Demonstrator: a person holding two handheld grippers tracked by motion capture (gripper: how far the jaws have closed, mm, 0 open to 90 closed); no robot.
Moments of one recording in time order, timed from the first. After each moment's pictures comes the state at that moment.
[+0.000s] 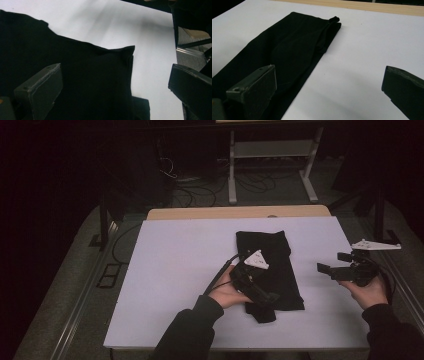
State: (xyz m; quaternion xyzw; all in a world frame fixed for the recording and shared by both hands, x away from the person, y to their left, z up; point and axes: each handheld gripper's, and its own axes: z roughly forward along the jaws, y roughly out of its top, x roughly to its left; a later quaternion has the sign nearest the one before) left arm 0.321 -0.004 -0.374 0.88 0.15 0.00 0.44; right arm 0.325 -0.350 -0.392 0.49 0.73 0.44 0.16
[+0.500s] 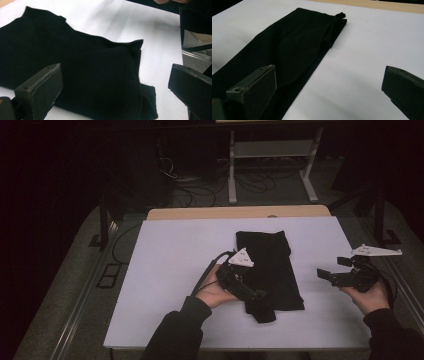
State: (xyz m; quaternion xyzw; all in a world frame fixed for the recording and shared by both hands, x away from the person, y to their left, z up) left arm 0.321 0.030 -0.371 0.88 0.17 0.02 0.45; right arm 0.311 -0.346 -0.394 0.48 0.74 0.44 0.16
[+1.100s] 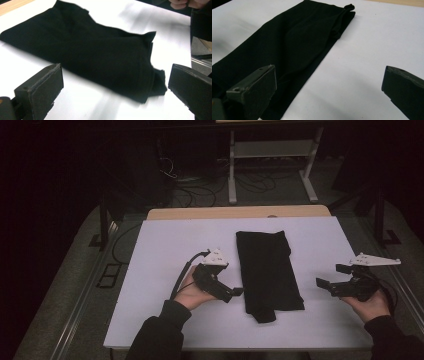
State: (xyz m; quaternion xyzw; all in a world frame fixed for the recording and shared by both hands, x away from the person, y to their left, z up) left arm 0.320 0.089 -0.372 0.86 0.21 0.05 0.46; right arm 0.292 -0.341 -0.404 0.46 0.75 0.44 0.16
